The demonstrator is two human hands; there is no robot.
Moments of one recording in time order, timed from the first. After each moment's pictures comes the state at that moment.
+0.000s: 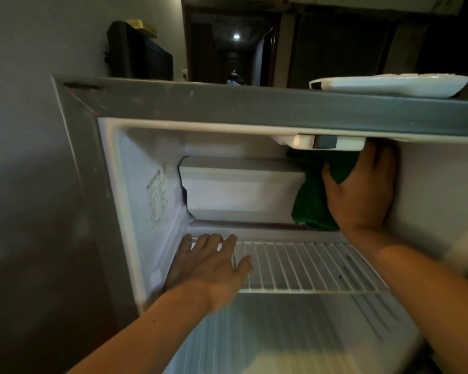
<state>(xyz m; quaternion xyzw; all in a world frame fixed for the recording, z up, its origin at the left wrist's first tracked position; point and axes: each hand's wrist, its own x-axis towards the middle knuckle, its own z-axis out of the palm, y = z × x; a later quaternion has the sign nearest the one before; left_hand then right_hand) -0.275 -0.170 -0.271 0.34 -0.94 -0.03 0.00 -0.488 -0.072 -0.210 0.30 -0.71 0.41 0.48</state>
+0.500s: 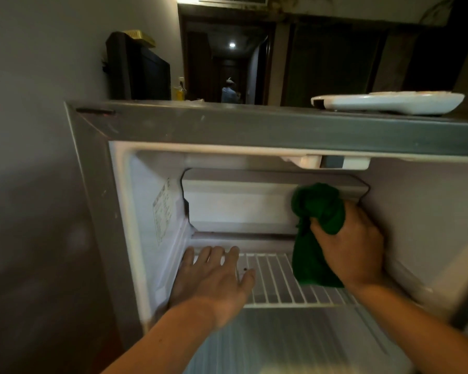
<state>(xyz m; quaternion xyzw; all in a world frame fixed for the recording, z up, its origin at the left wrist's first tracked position) -0.273 -0.170 -0.271 0.33 -0.94 -0.03 0.00 -0.471 -0.054 -0.262 0.33 -0.78 0.42 0.33</state>
